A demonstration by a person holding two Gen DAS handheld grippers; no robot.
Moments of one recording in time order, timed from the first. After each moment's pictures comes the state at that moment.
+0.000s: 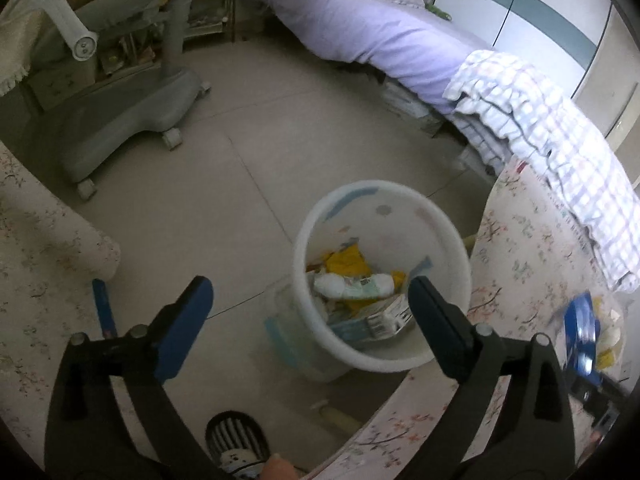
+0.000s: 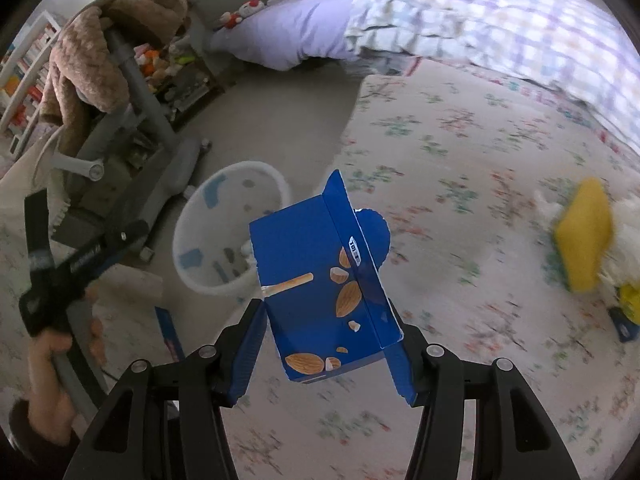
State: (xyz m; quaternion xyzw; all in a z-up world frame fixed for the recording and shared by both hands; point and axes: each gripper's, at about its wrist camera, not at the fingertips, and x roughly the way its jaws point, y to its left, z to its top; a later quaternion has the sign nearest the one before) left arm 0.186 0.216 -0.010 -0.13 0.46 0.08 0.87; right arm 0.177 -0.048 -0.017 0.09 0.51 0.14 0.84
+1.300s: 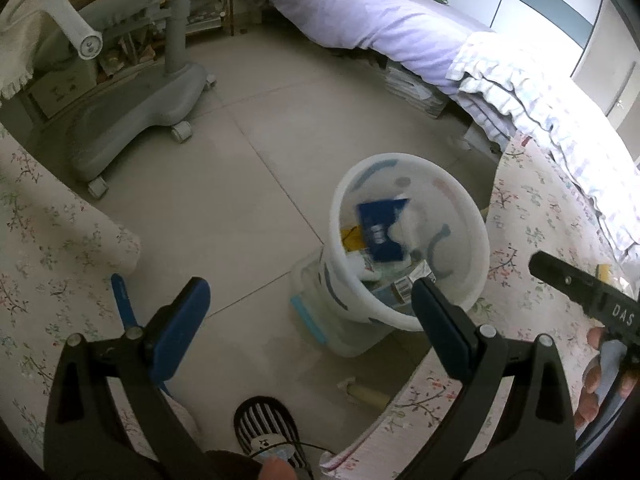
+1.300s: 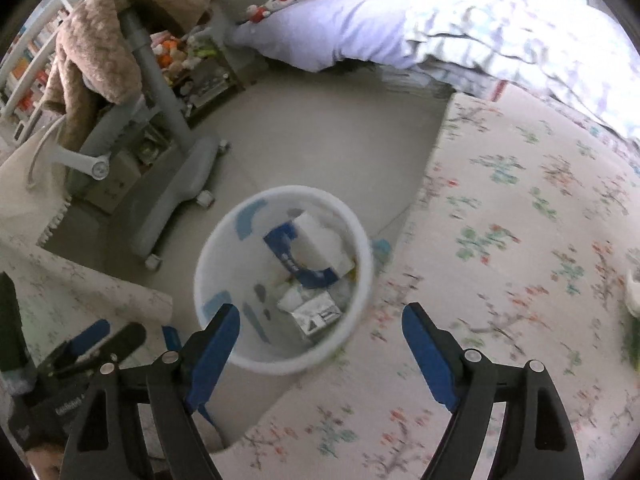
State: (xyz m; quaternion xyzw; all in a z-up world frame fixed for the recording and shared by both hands) left arm 0.162 0.225 -0.009 -0.10 0.48 0.08 0.87; right arm 0.227 0.029 -0.027 0.07 0.50 0.15 0.85
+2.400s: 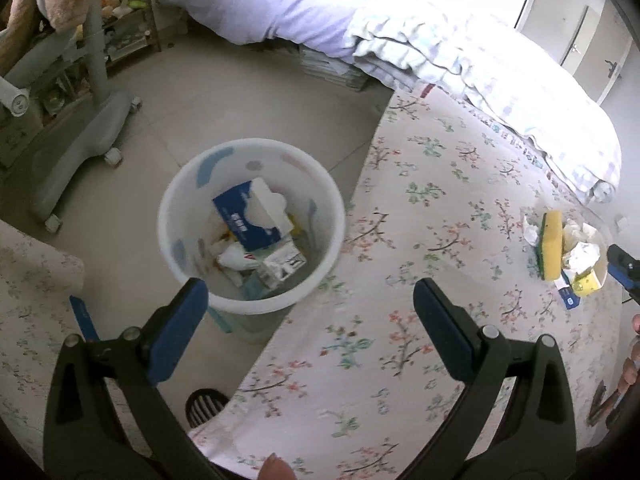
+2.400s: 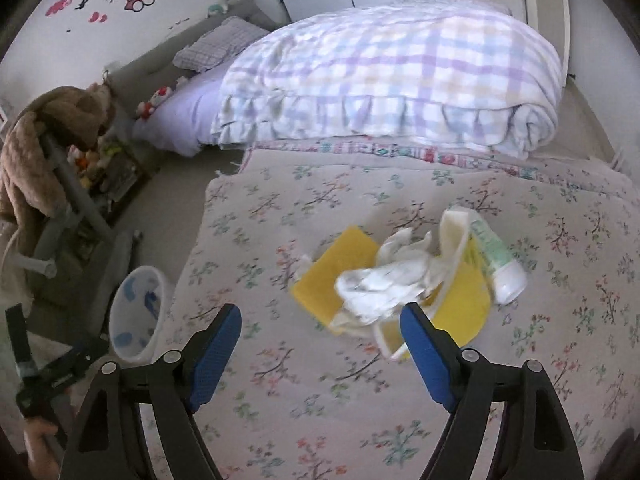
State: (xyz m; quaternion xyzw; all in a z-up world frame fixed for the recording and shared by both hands) left arm 0.172 0.091 0.007 -0.05 0.50 -0.01 0.87; right arm 0.138 -0.245 0.035 0.15 0.43 -0.01 0.89
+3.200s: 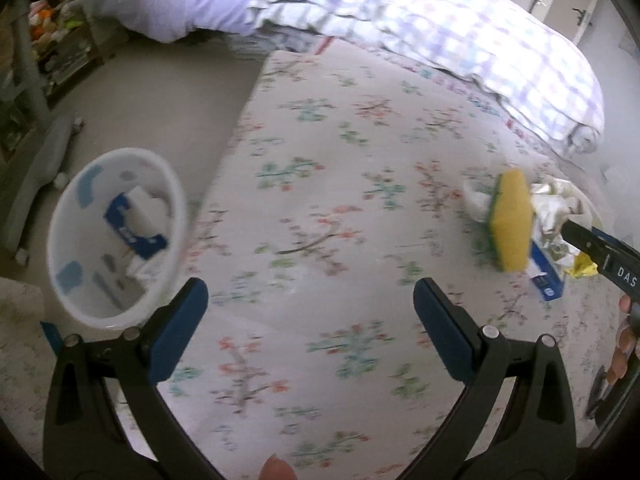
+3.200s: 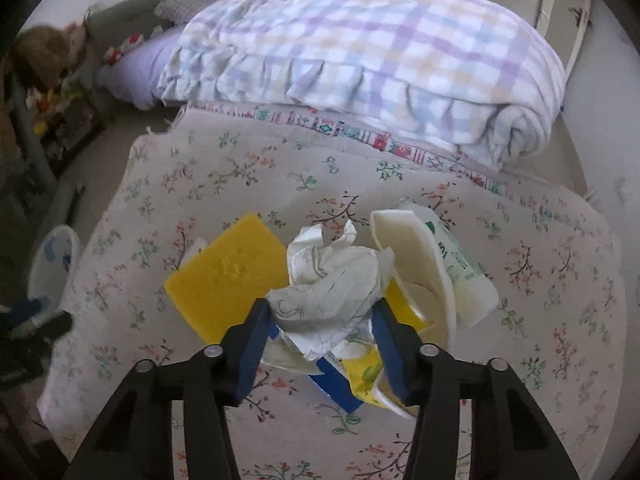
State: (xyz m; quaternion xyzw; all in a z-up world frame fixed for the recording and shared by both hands) left arm 0.197 -0.036 -0.017 0.00 0.53 -0.08 0.85; right arm 0.167 -0.284 -0.003 0.05 0.48 -0.06 0.87
